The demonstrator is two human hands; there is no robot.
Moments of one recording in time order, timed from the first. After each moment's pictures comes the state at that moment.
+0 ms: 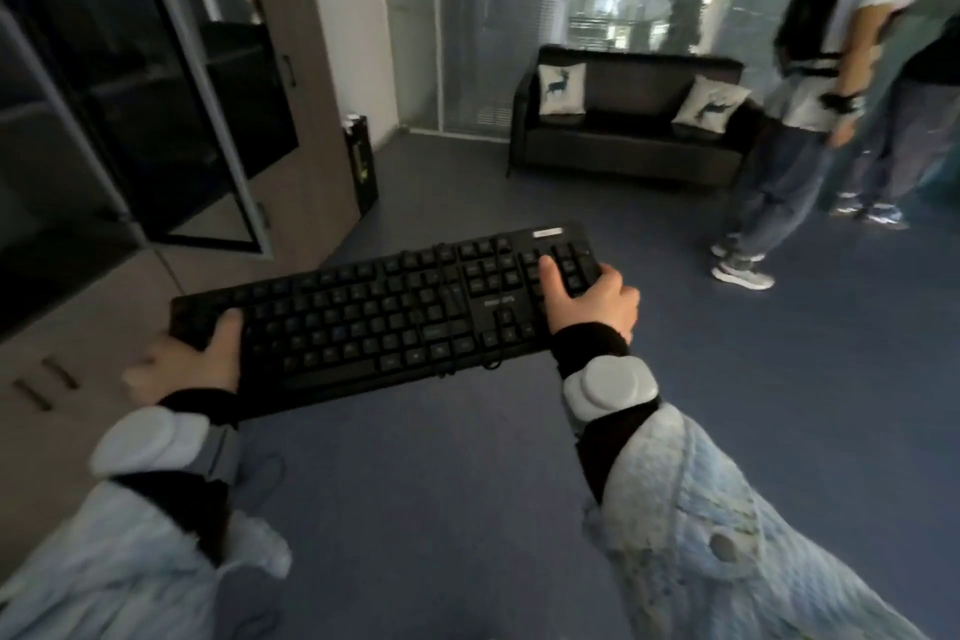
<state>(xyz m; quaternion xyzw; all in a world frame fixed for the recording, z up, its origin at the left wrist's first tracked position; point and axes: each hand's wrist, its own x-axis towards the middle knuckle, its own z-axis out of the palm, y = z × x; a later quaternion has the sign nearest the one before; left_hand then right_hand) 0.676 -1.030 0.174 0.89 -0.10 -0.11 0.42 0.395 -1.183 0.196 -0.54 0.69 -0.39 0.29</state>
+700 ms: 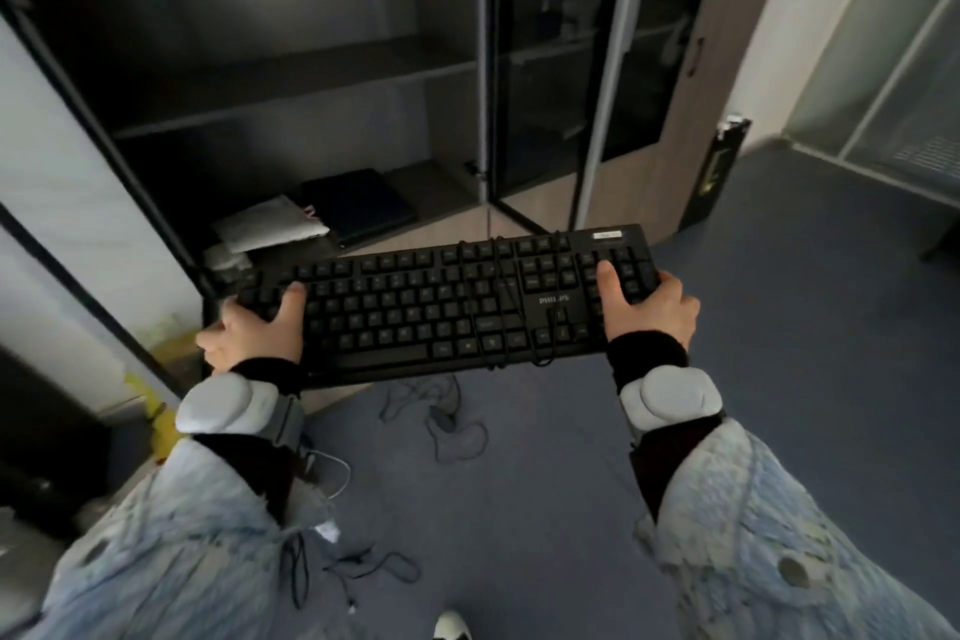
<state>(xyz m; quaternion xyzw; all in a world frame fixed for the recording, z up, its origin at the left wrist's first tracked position) 0.898 -0.989 0.165 0.87 0.24 0.09 0.42 0.775 -1.280 0.171 -0.74 0.45 -0.26 0.43</state>
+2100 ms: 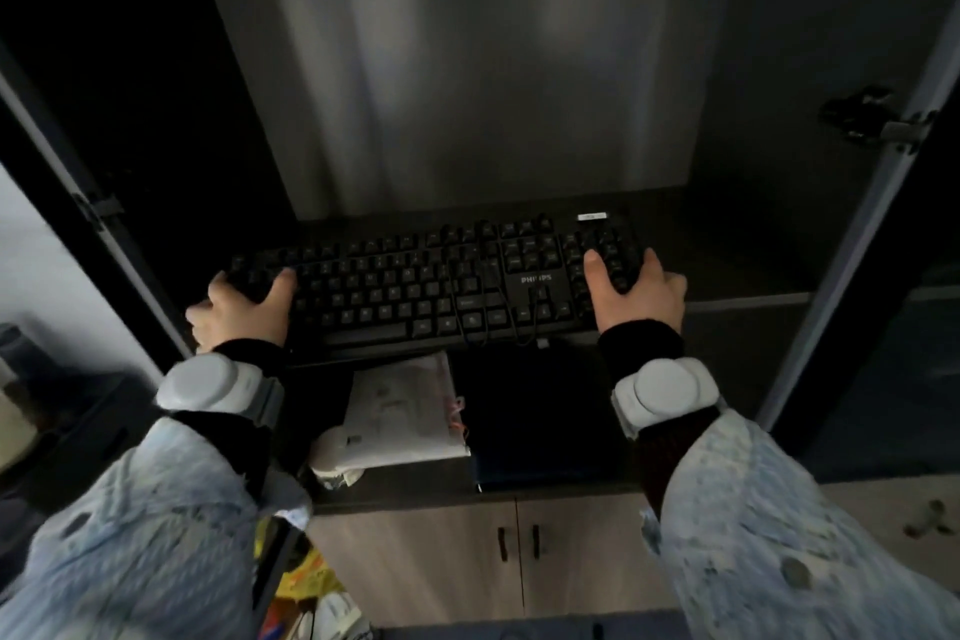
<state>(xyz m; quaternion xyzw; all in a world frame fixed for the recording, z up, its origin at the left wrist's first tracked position) 1.429 -0.933 0.255 0.79 0.39 0.29 0.37 1.463 -1.261 0.240 -0.84 0.15 -0.20 0.49</state>
